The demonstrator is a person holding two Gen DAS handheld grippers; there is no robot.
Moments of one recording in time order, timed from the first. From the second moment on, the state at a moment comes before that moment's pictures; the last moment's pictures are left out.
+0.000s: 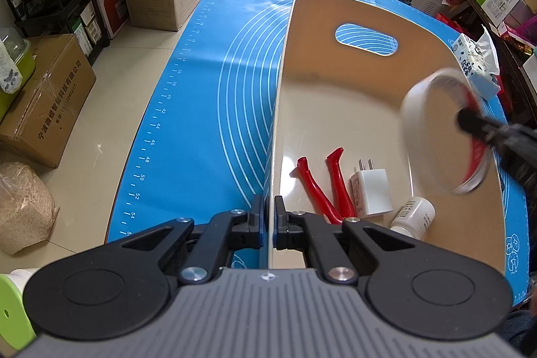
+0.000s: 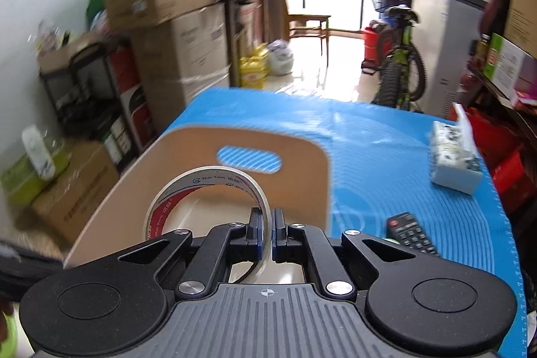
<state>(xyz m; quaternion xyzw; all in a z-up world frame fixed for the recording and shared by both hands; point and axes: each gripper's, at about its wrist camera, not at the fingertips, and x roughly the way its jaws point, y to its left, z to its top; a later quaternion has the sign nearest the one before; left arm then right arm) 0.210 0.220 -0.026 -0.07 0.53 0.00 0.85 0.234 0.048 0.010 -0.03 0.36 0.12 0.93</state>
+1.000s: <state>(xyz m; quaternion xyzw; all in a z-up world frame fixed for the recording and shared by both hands) 0.211 0.220 -0.025 -0.07 0.53 0.00 0.85 0.222 0.051 0.006 -0.03 0.38 0.14 0.91</state>
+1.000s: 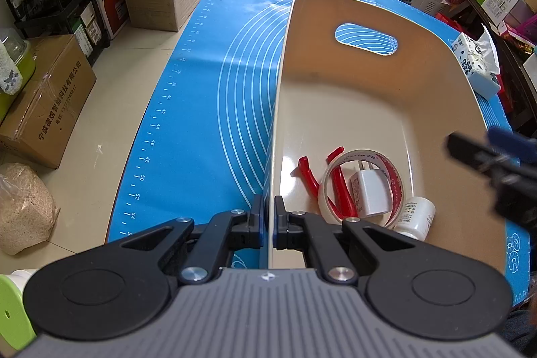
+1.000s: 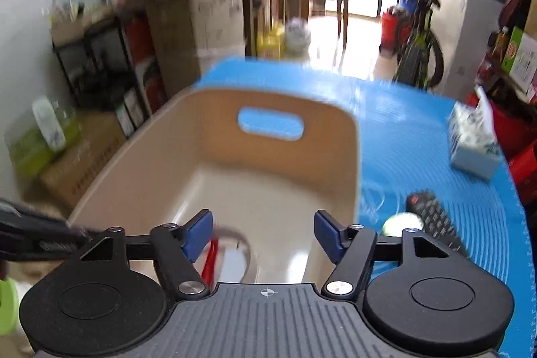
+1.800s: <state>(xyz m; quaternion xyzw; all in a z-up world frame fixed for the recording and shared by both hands) 0.211 0.221 -0.026 -0.07 0.53 0.00 0.85 0.226 -0.069 -0.011 0.01 0.38 0.03 0.92</state>
